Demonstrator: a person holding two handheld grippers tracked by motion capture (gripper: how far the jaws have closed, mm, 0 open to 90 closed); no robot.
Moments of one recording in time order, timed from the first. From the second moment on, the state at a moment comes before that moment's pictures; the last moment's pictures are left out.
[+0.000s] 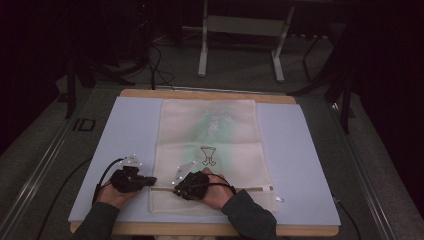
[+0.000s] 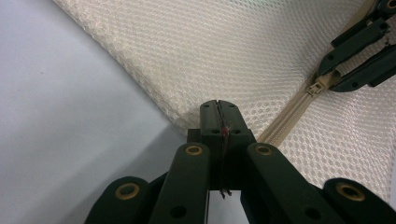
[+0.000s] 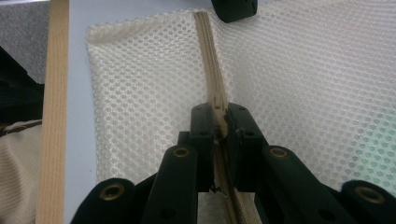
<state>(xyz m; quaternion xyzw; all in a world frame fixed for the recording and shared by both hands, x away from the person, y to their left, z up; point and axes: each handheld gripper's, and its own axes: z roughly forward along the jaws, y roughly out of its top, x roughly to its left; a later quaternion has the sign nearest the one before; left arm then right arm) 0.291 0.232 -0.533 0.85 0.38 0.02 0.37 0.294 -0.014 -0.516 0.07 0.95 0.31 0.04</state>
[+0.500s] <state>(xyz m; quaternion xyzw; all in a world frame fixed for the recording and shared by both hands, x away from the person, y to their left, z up) 0.291 0.232 -0.533 0.85 0.38 0.02 0.37 0.294 -0.023 -0.514 0.07 0.95 0.31 0.04</state>
